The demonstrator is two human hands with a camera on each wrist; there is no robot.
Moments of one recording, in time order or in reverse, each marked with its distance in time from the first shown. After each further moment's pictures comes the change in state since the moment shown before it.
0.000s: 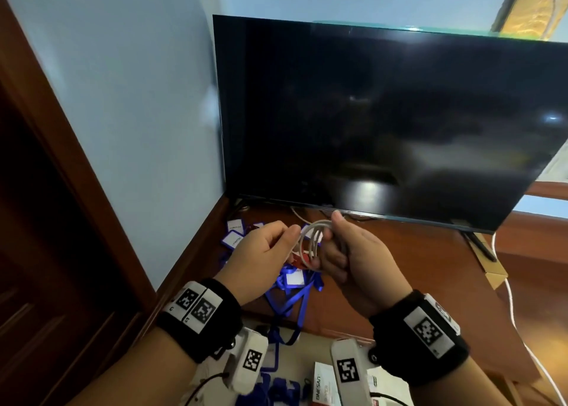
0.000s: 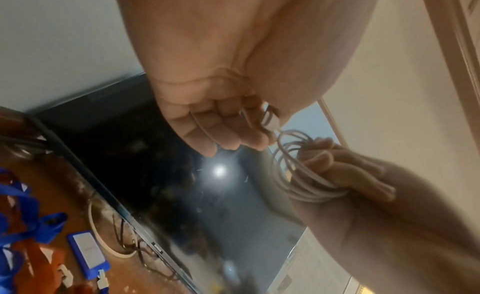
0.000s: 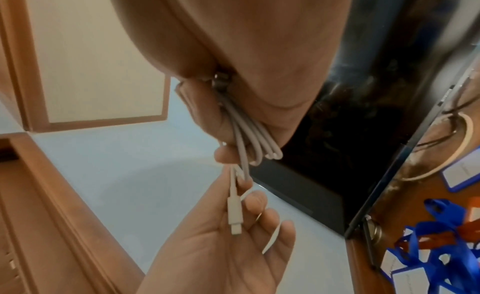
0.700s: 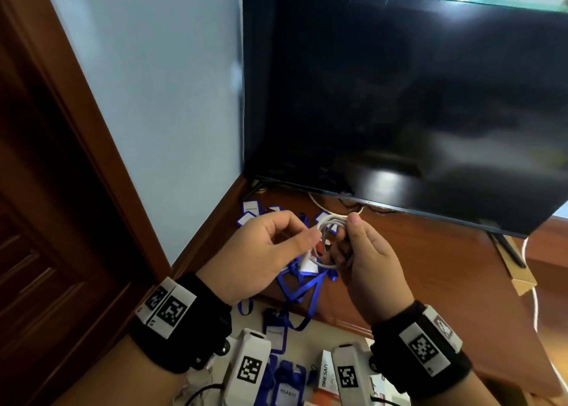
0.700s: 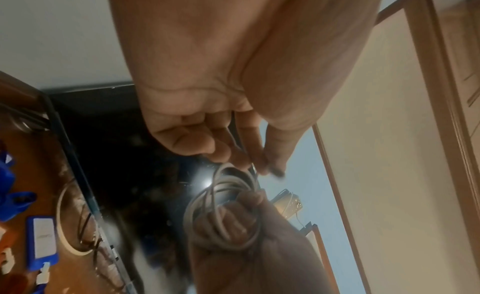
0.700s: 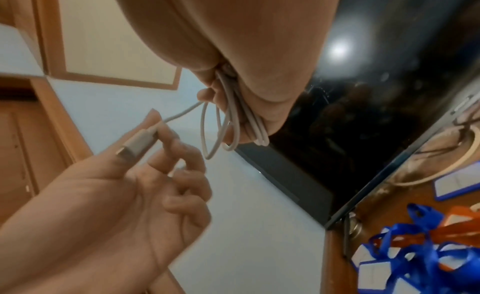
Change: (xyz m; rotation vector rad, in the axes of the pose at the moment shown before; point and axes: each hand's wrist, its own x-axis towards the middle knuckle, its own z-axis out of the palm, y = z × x) left_hand -0.025 0.013 -0.027 -0.255 -0.075 -0.072; right_hand 0.009 0.034 0.008 -0.126 0.122 -0.128
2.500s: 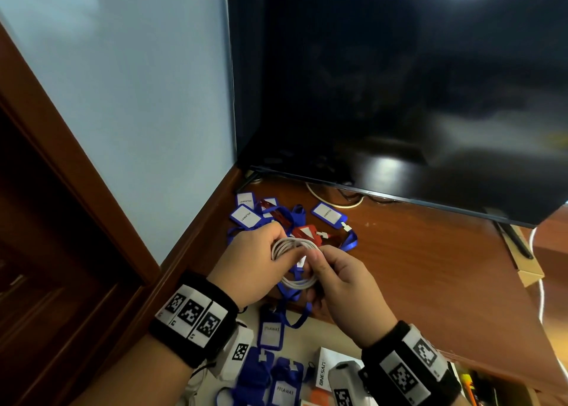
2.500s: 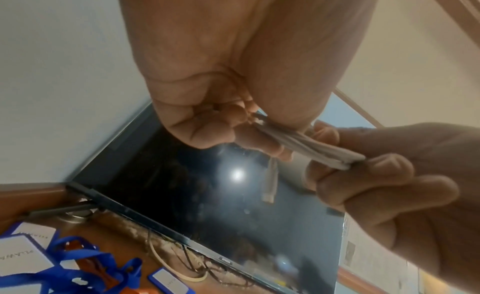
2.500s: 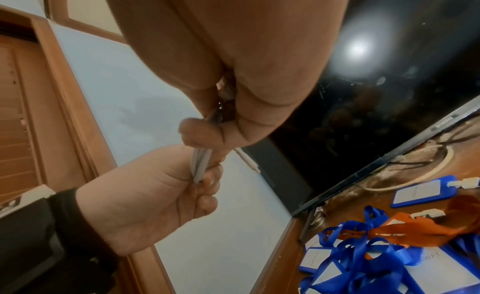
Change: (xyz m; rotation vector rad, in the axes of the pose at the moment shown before) left_hand 0.036 -0.063 0.010 0.577 0.086 -0.071; right_hand 0.001 0.030 -0.014 -0.498 -0.211 0.109
